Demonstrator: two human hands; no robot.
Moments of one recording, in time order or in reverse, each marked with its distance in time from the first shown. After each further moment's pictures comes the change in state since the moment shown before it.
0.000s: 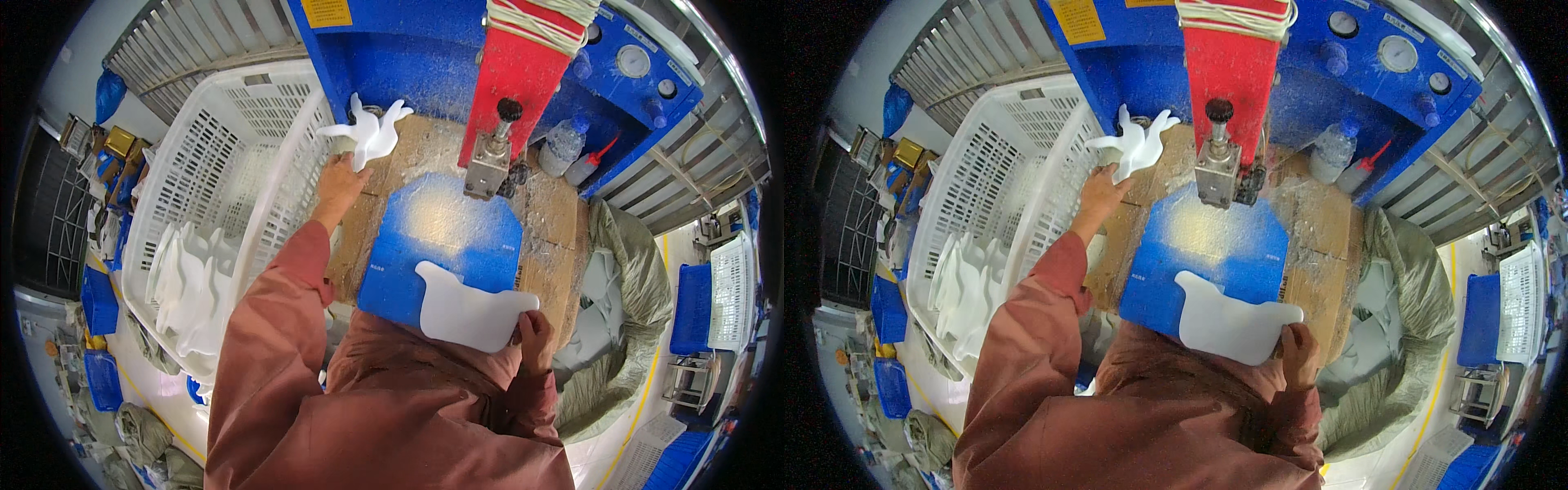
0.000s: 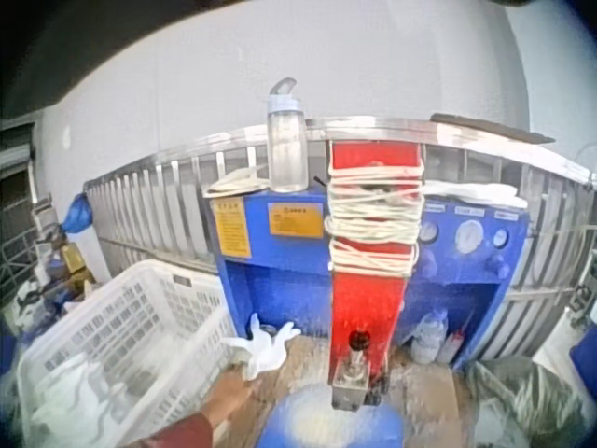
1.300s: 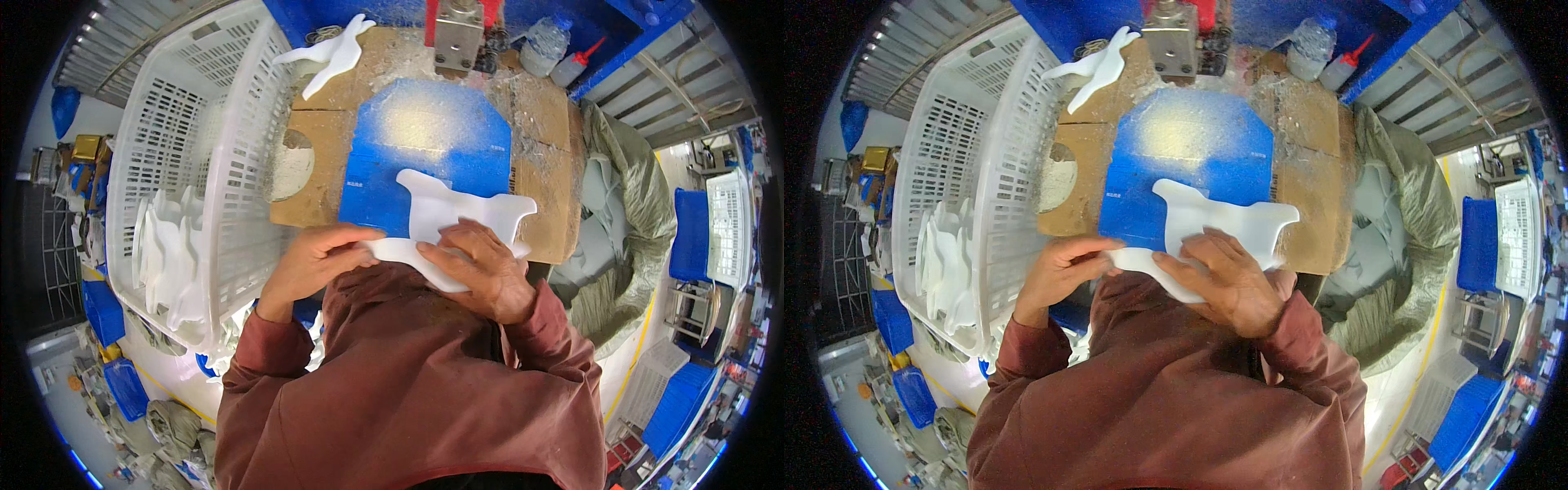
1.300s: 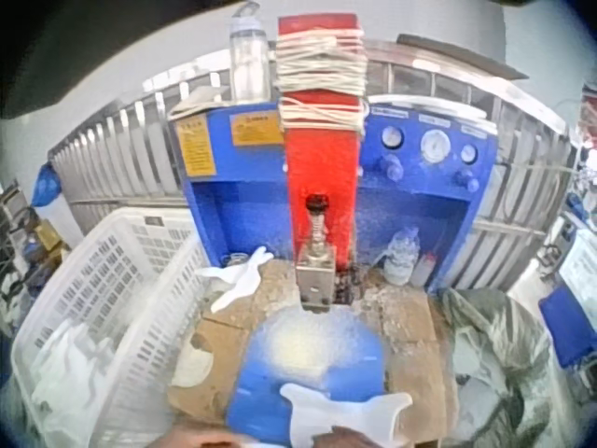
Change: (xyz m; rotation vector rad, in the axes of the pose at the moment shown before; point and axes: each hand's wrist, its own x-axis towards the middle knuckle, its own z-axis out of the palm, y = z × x) left_hand -0.223 0.057 -0.159 -1.132 -0.842 -0.031; right_hand -0.060 -0.148 0.060 -0.568 -0.577 -1.021
